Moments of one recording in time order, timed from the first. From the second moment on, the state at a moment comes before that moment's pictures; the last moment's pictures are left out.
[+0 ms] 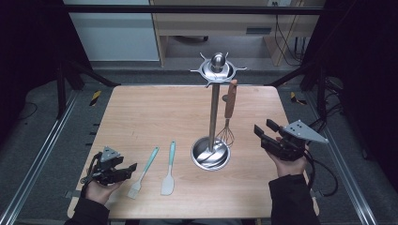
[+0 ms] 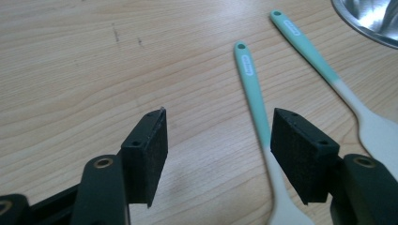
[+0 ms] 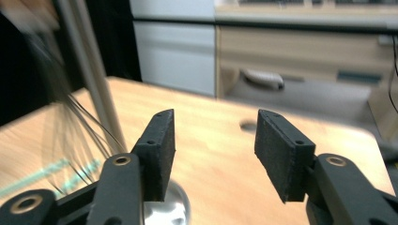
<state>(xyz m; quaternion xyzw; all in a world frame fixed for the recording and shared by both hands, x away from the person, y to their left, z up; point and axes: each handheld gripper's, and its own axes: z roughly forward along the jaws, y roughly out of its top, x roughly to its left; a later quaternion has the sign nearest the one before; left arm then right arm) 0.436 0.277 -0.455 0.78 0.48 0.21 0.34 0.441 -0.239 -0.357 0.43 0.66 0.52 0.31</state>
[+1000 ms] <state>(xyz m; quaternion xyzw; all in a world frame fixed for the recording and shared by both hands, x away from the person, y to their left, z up) 0.445 0.200 -0.432 0.80 0.43 0.18 0.37 0.429 -0.262 -0.446 0.48 0.72 0.42 0.28</state>
